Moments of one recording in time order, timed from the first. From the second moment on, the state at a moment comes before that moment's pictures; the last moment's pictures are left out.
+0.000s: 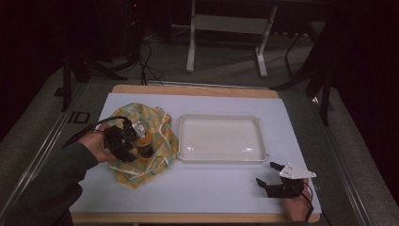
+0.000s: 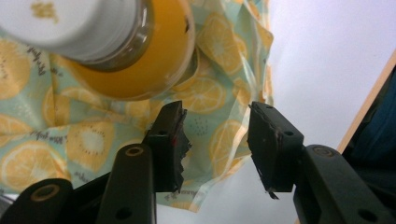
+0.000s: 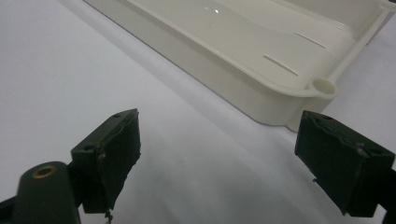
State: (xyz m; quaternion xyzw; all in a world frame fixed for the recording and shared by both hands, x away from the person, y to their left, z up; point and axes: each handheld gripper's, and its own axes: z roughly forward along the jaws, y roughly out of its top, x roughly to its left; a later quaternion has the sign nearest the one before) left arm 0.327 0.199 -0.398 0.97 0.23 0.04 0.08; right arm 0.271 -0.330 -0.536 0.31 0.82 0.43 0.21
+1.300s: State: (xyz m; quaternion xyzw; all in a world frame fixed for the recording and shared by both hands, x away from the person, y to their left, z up) left arm 0.352 0.197 -0.374 0.95 0.30 0.05 0.09; right arm 0.271 -0.329 -0.536 0.31 0.82 0.43 0.21
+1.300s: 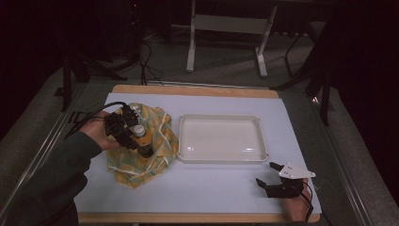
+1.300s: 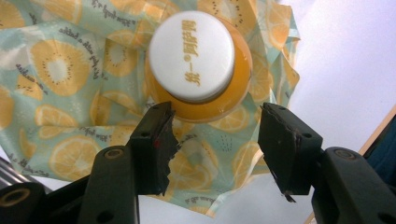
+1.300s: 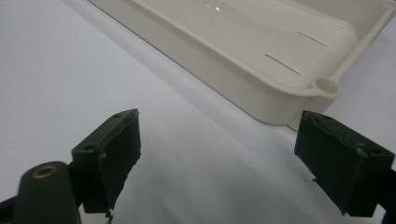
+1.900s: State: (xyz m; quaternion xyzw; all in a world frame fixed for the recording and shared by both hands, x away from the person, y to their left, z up) left arm 0.366 0.185 -0.371 0.94 0.31 0.06 0.09; right arm 0.271 -0.329 -0.536 0.31 0.82 0.43 0.20
